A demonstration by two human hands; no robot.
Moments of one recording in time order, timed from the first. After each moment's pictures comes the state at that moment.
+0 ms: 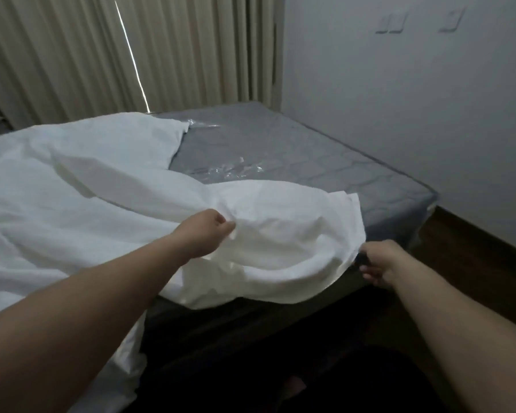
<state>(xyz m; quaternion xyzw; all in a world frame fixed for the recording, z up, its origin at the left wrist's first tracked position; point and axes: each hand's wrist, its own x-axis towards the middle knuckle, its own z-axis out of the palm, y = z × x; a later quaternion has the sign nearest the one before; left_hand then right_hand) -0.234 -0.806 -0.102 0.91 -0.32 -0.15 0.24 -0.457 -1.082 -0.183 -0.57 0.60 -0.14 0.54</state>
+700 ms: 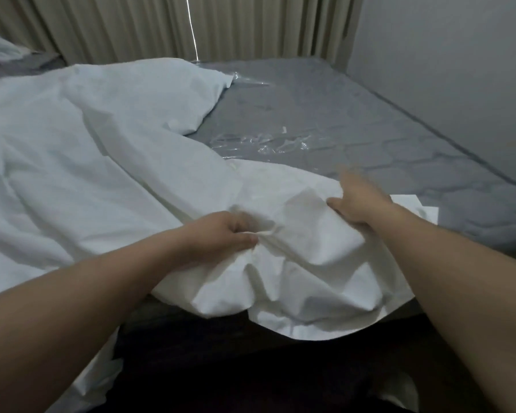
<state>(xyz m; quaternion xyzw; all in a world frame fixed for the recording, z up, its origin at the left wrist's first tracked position) -0.173 -0.844 -0.165 0.88 -0.36 -0.23 0.22 -0.240 -1.158 -0.183 -0.95 0.29 0.03 0.10</state>
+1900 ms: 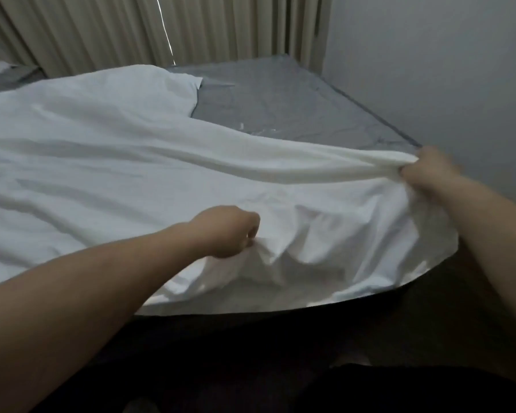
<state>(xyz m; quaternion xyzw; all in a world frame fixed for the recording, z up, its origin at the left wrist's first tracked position) -0.273 -0.955 -0.146 0.87 -0.48 -0.10 -0.07 -0.402 -1.311 -0.120 -0.85 0.48 -0.10 0.22</state>
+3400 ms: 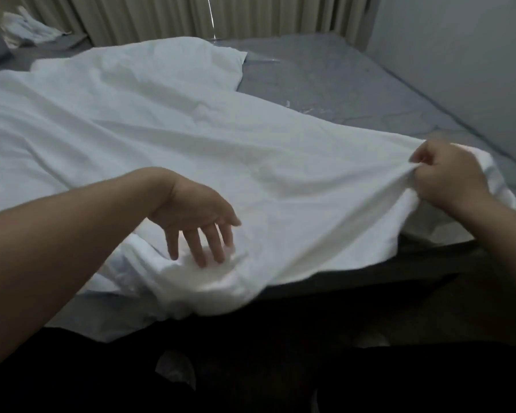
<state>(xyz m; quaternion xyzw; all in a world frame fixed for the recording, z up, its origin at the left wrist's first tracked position) -0.246 -0.822 -0.103 0.78 -0.14 -0.60 0.11 -0.403 -1.204 -0.132 -0.92 0.26 -0.20 0.19</state>
